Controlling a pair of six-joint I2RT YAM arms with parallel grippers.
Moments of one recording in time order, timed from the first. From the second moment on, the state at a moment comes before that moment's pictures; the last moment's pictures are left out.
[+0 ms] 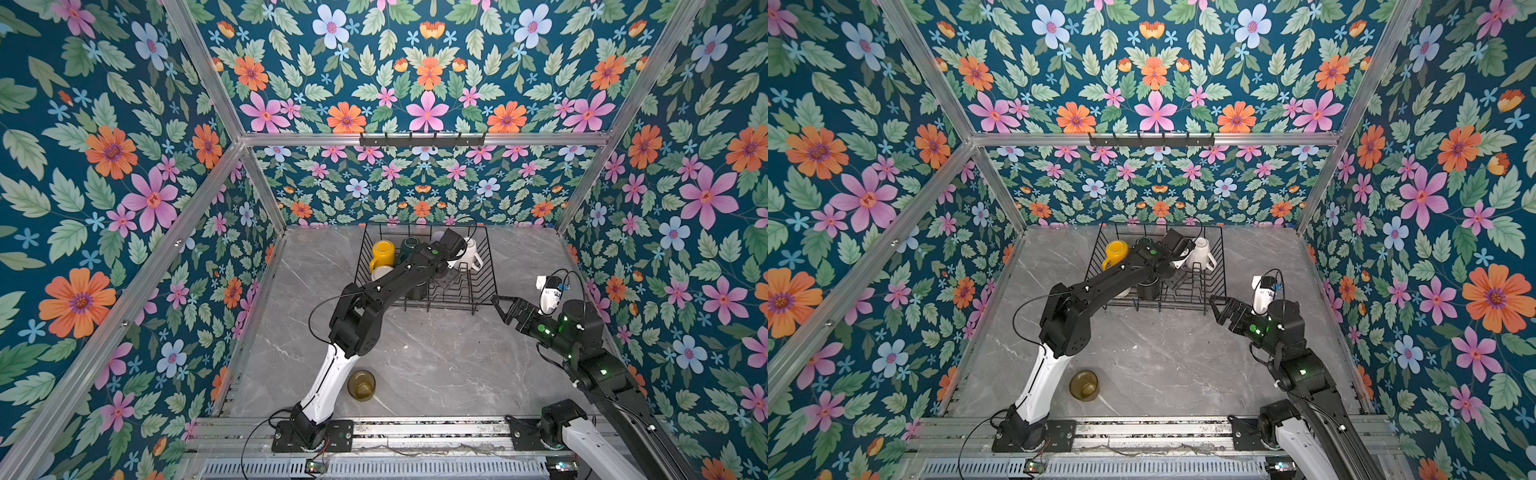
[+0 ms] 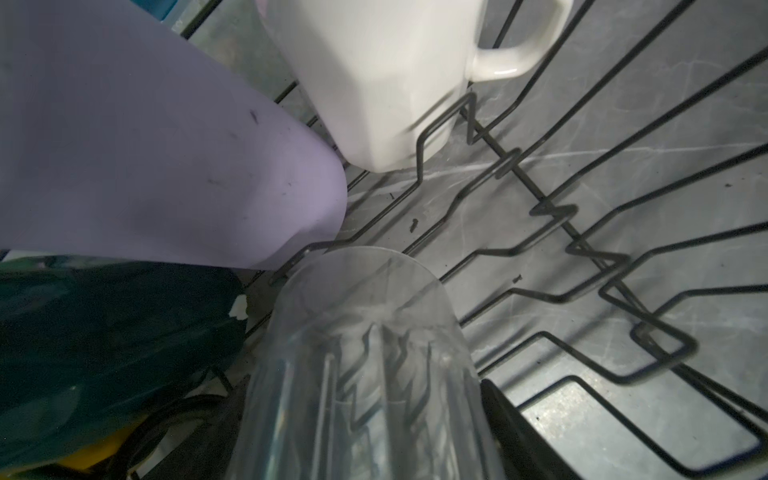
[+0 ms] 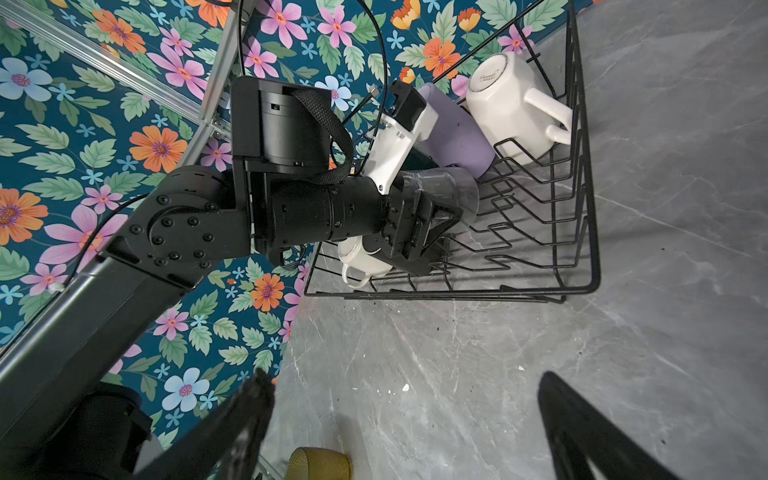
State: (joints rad) left arm -0.80 2.30 2.11 -0.83 -0.18 0.11; right arm 0.28 0.61 0.64 -0.35 -0.32 0.76
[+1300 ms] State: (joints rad) left arm -0.56 1.54 1.23 -0.07 -0.10 -0.15; right arm 0.54 0.84 0.82 -0.53 -0.21 0.64
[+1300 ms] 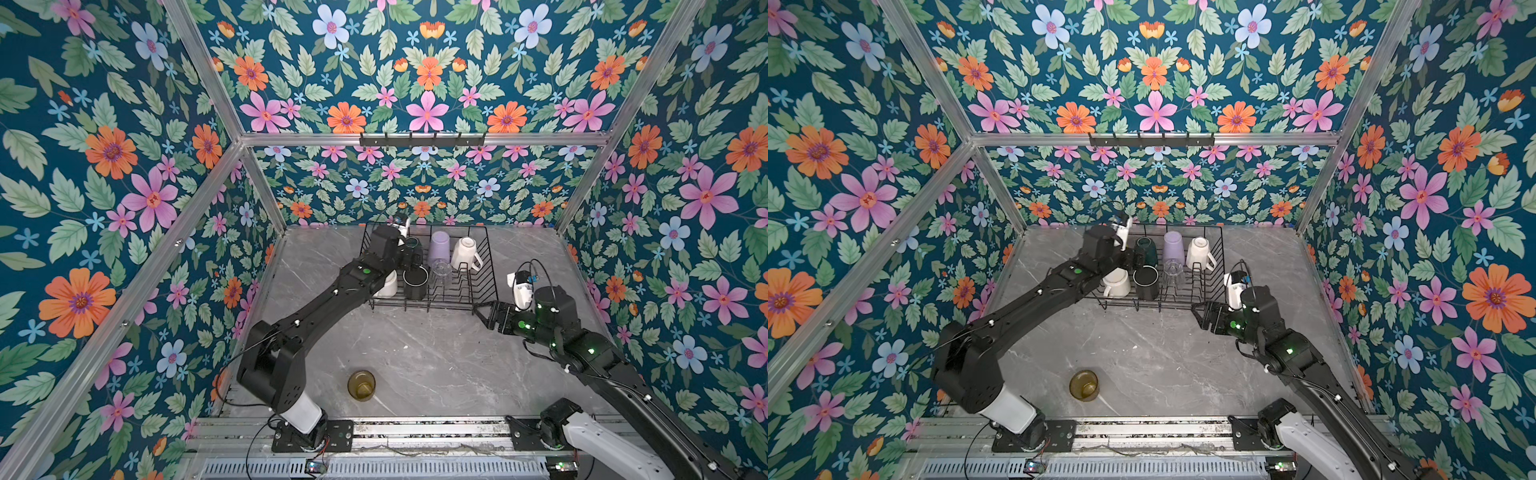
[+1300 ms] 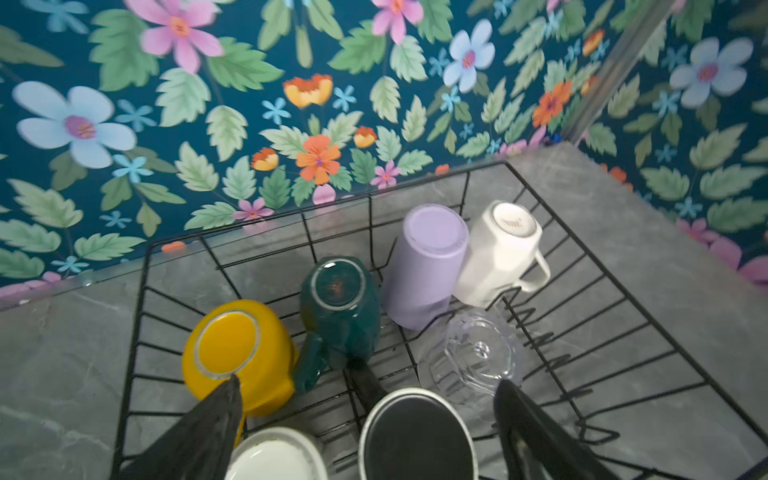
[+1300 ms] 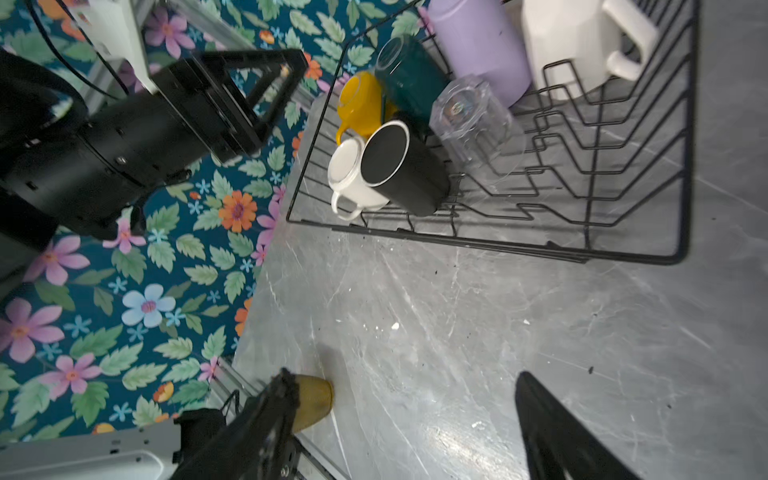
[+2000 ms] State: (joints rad) left arm -0.45 0.88 1.00 -0.82 -0.04 -0.41; right arm 0.60 1.01 0.87 -0.51 -0.10 0.56
